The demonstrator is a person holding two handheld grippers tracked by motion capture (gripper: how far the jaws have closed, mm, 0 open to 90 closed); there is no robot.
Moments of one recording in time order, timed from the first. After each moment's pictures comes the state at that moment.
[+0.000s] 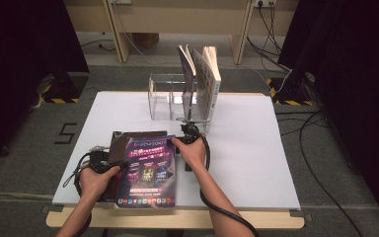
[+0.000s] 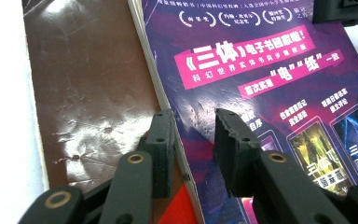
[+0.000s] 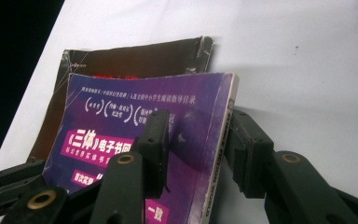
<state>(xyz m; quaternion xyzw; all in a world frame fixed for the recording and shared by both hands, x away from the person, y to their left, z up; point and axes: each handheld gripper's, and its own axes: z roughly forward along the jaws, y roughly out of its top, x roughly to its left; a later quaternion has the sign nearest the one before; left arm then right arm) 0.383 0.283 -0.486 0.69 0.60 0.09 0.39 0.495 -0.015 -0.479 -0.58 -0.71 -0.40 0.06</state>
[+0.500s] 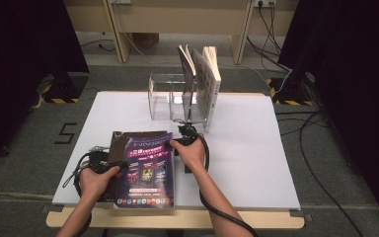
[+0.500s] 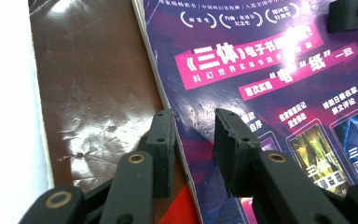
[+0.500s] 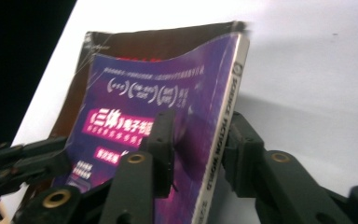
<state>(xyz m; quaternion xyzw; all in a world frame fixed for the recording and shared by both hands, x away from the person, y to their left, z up) 0.382 0.284 -0.486 0.69 0.61 0.09 0.39 0.485 -0.010 -0.469 -0.55 -0.73 -0.40 0.08</state>
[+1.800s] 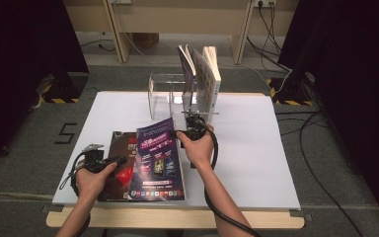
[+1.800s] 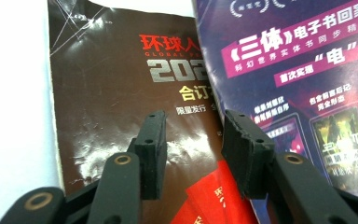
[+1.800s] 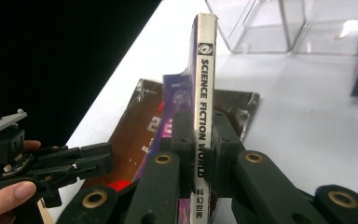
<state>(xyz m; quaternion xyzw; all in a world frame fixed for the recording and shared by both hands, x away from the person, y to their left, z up) 0.380 0.290 -0.478 0.66 0.60 0.11 0.44 0.463 -0.035 -0.404 -0.51 -0.72 -0.48 0.03</state>
